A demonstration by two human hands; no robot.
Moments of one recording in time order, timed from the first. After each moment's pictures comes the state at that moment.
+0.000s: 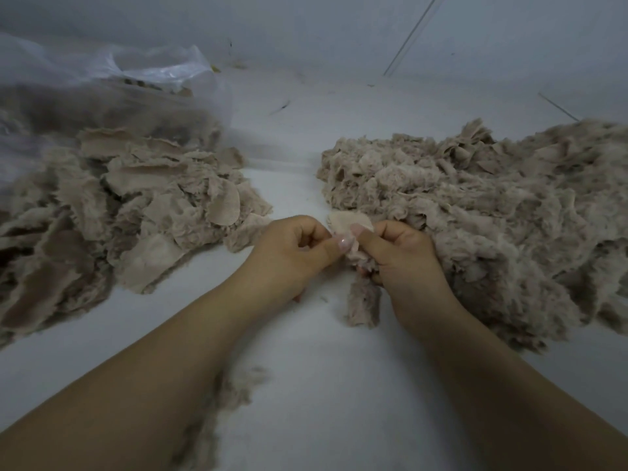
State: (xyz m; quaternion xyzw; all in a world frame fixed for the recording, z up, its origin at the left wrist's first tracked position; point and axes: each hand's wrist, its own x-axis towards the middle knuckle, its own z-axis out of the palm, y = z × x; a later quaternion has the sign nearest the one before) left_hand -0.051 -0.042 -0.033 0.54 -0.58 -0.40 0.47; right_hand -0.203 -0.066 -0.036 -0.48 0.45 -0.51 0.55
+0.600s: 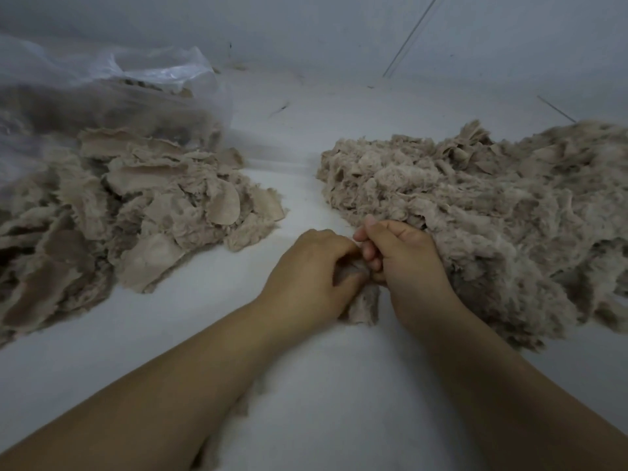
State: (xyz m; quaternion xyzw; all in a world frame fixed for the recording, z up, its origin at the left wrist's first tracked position) left_hand -0.071 -0.038 -0.054 0.54 -0.76 -0.13 0.35; right_hand -0.206 -0.068 -0.035 -0.47 0.46 -0.50 0.56
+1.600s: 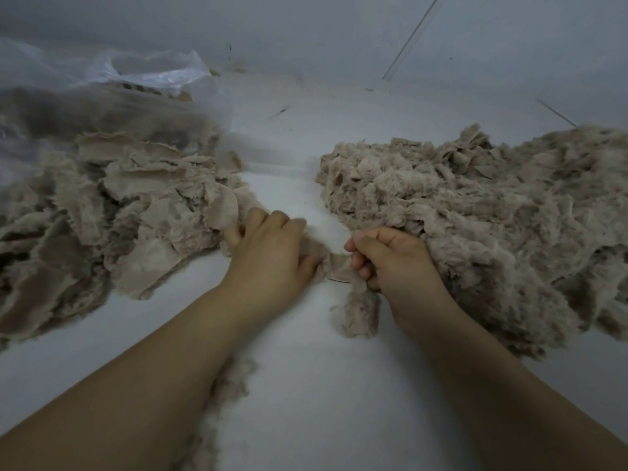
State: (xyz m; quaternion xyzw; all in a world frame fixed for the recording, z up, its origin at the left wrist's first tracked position) left_hand -0.036 -0.054 -0.047 0.66 -0.71 0.06 0.22; right_hand -0.205 -0.070 -0.038 -0.51 0.48 -0.45 0.55
